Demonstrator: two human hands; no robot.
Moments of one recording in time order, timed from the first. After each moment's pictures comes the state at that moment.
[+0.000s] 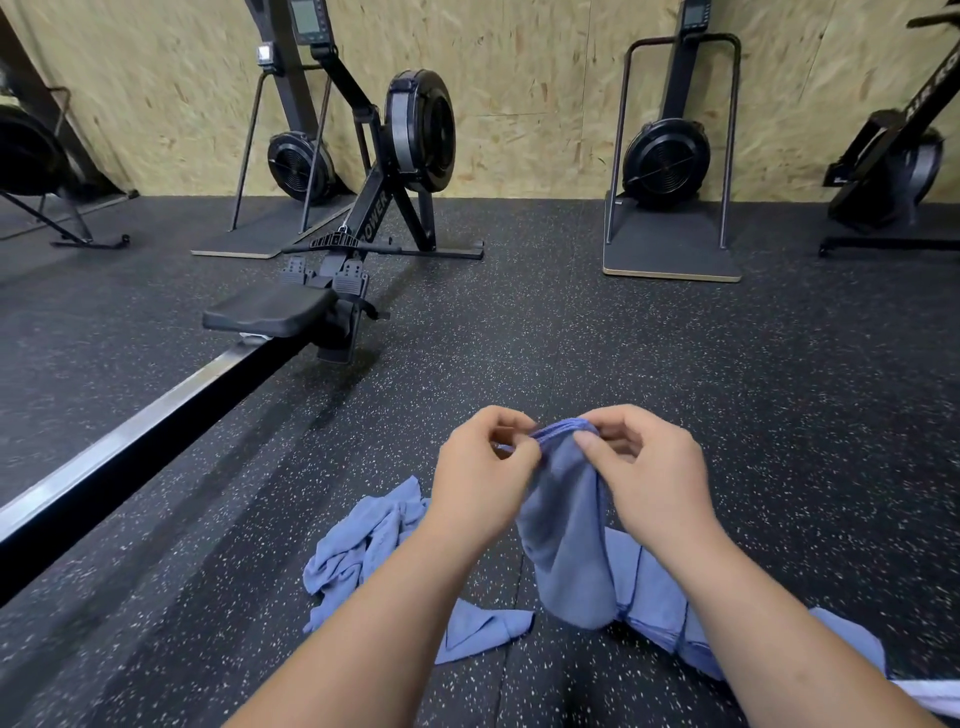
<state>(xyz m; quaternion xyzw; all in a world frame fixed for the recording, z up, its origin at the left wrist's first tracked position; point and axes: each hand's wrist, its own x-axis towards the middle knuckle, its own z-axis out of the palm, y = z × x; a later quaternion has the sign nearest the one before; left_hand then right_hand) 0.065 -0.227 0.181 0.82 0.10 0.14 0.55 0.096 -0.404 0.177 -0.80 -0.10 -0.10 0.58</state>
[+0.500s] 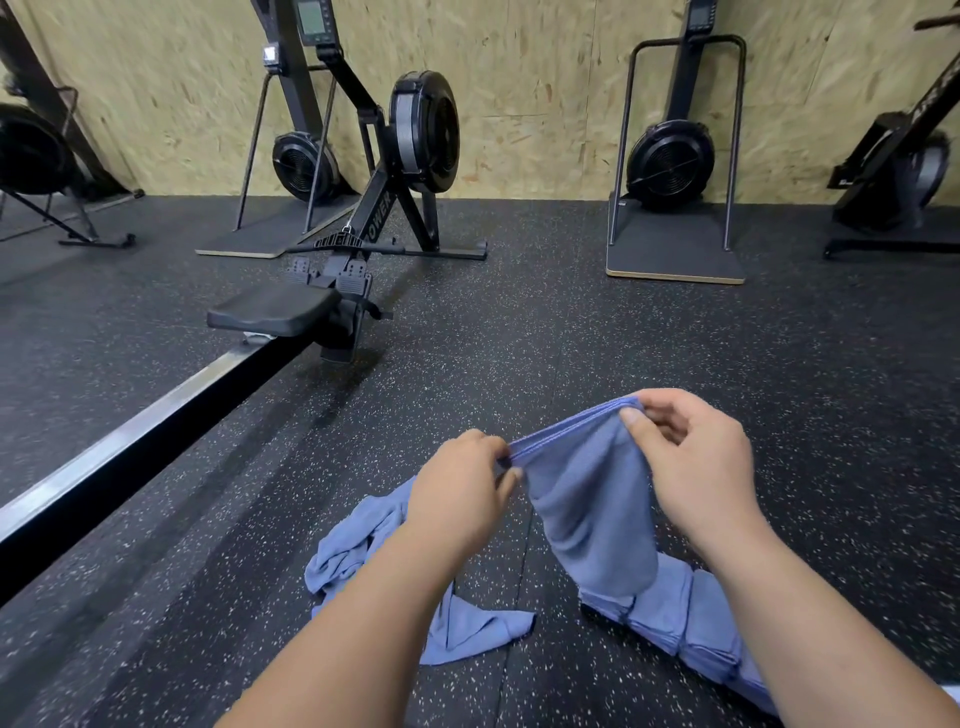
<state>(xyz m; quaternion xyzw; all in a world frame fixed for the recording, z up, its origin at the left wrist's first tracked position) 0.069 -0.198 0.160 0.98 0.02 0.11 0.18 0.112 -0.432 0.183 -0.80 -0.06 -0.16 0.58</state>
